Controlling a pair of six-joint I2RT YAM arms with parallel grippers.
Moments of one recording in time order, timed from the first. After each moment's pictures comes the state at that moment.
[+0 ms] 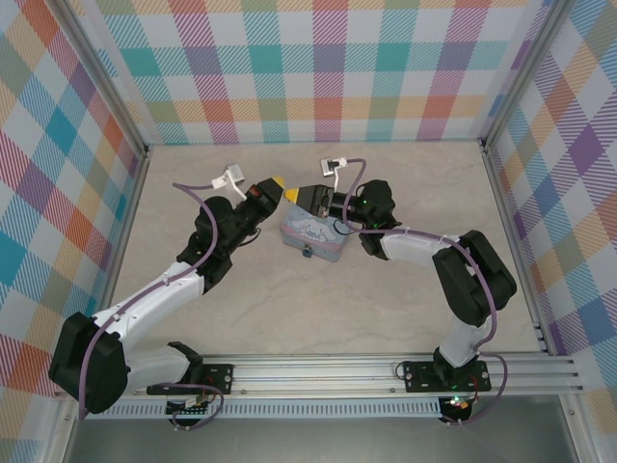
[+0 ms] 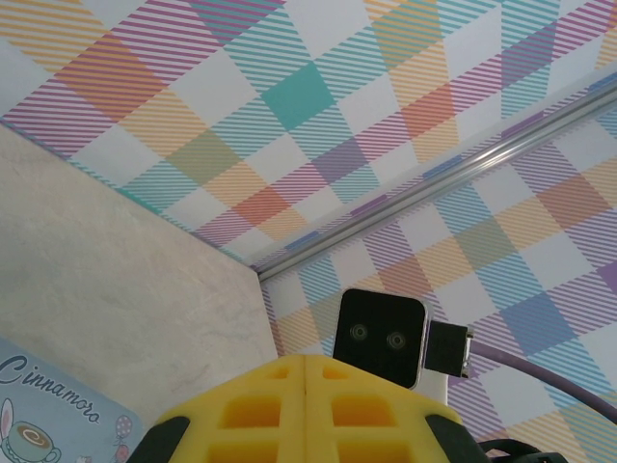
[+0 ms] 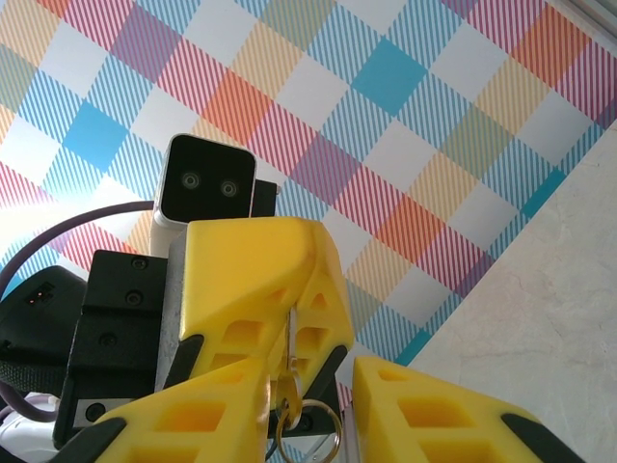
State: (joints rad) left arm -0.54 1.19 0.77 0.45 0.05 -1.03; right arm 0.60 1.75 0.99 1.04 -0.79 1.15
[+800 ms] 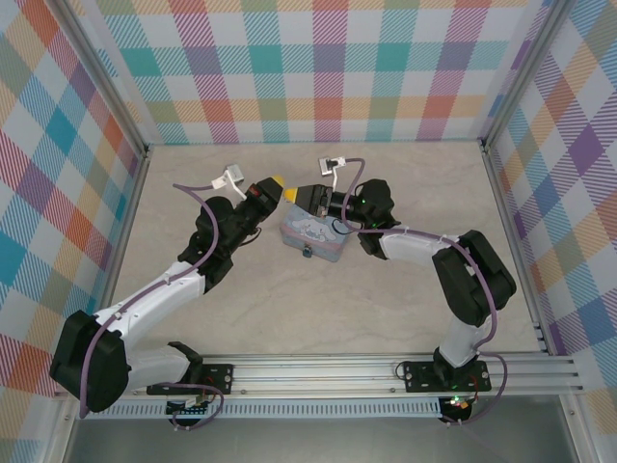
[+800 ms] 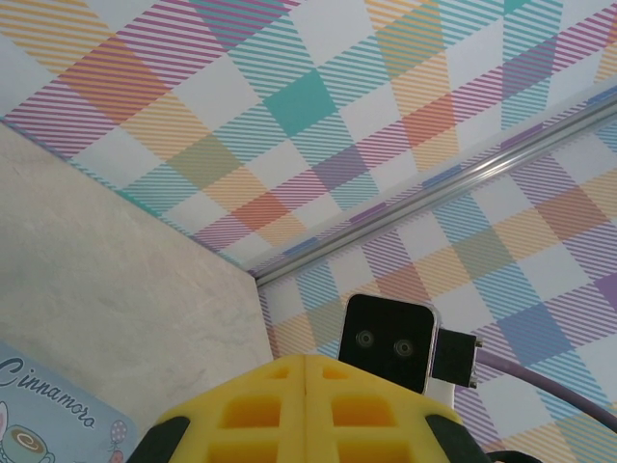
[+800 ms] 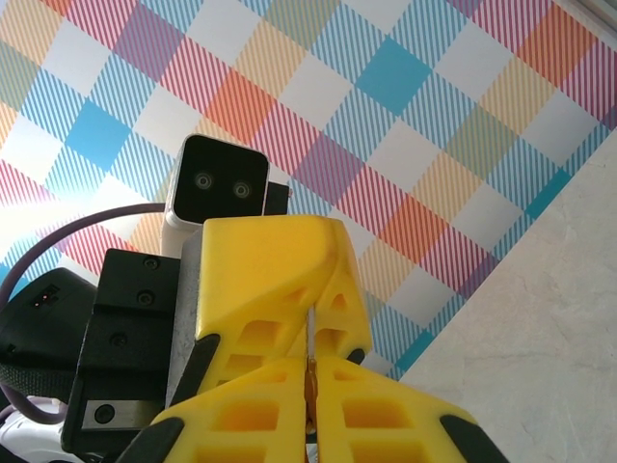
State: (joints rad) left arm -0.54 1.20 0.77 0.47 0.03 -1.05; right arm 0.61 1.75 1.00 1.03 -0.79 1.15
